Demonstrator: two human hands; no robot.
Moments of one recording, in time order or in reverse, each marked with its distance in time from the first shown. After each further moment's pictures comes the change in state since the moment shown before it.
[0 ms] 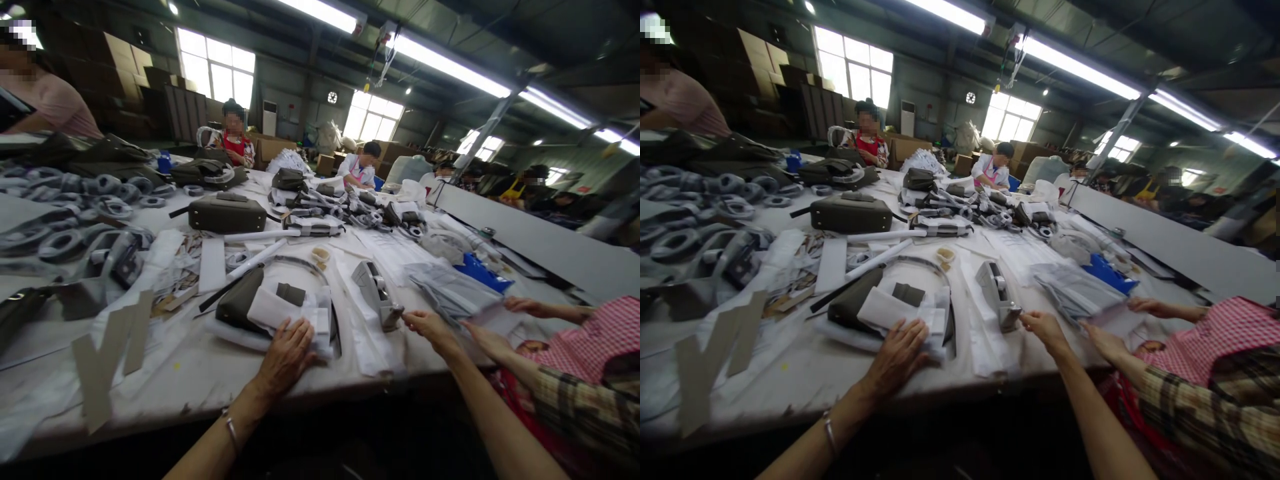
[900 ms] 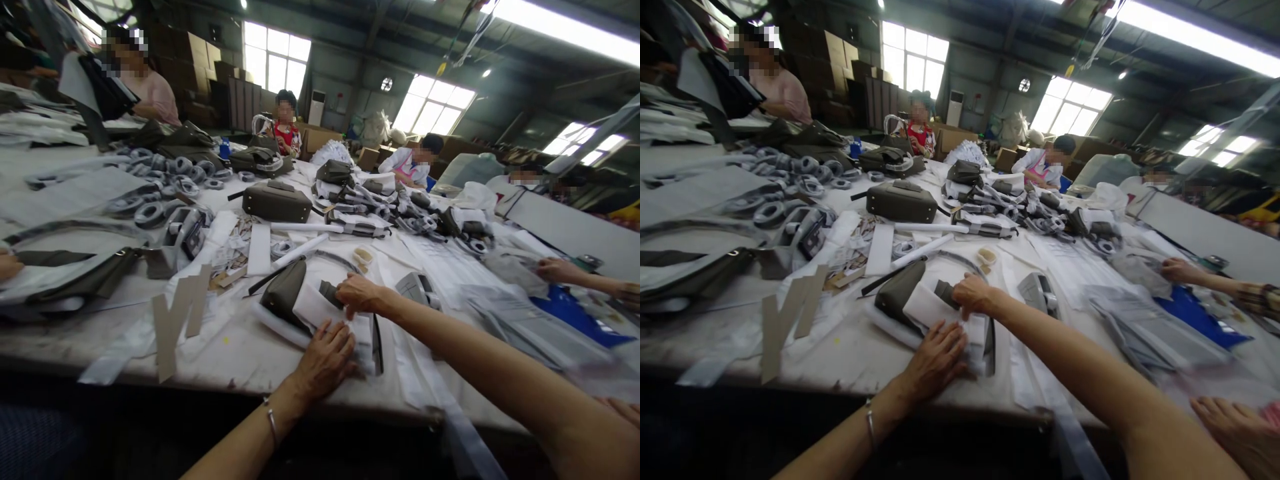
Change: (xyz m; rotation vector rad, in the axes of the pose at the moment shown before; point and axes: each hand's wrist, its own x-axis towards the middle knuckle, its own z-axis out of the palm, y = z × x) left_hand -0.002 0.006 0.000 -0.041 -0.057 -0.087; right_hand 0.009 -0.211 0.198 -0.911 -0.693 -1.059
